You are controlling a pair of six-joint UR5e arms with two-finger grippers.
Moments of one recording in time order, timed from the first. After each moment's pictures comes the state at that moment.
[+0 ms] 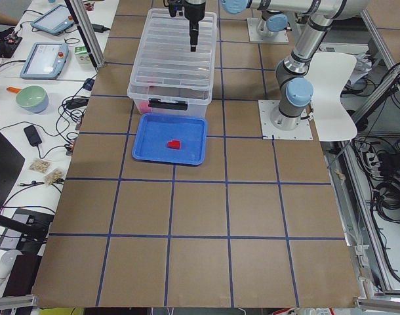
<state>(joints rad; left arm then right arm) -1.52 -1.49 -1.57 -1.60 1.61 0.02 1.53 -1.33 1.66 -1.81 -1.60 0.07</state>
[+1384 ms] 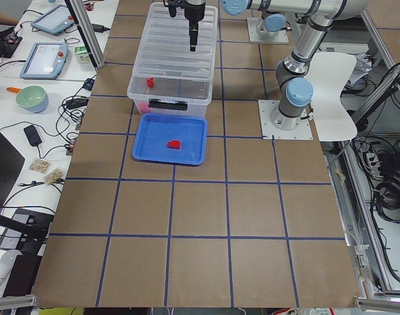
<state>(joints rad) -1.52 -1.49 -1.58 -1.58 1.58 0.02 1.46 -1.35 1.66 -1.78 -1.68 -0.01</state>
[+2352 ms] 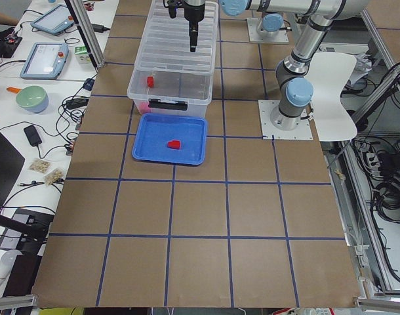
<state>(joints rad) -1.52 -1.50 -1.58 -1.59 1.58 0.02 1.38 -1.36 1.66 -1.77 -1.69 -0.18</state>
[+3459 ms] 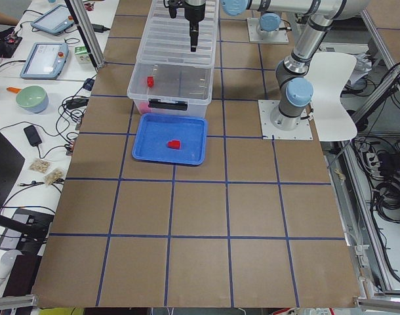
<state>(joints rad) -1.52 -1.49 -1.58 -1.59 1.58 0.02 1.31 -1.36 1.65 -1.77 -1.69 -0.32</state>
